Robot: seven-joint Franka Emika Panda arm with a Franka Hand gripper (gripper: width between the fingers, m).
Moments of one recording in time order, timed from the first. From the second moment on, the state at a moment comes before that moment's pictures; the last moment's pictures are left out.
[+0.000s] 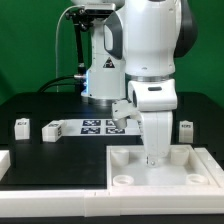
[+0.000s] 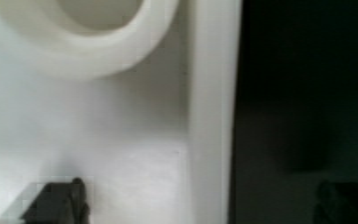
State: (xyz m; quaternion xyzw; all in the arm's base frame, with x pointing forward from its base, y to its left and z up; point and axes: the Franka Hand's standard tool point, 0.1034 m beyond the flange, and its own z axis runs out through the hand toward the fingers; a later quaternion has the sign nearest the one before) arm 0.493 0.064 0.006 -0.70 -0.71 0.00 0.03
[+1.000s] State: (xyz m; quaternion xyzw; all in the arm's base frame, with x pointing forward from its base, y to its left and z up) arm 0.466 0.074 0.056 -0.76 -0.65 0.00 0.00
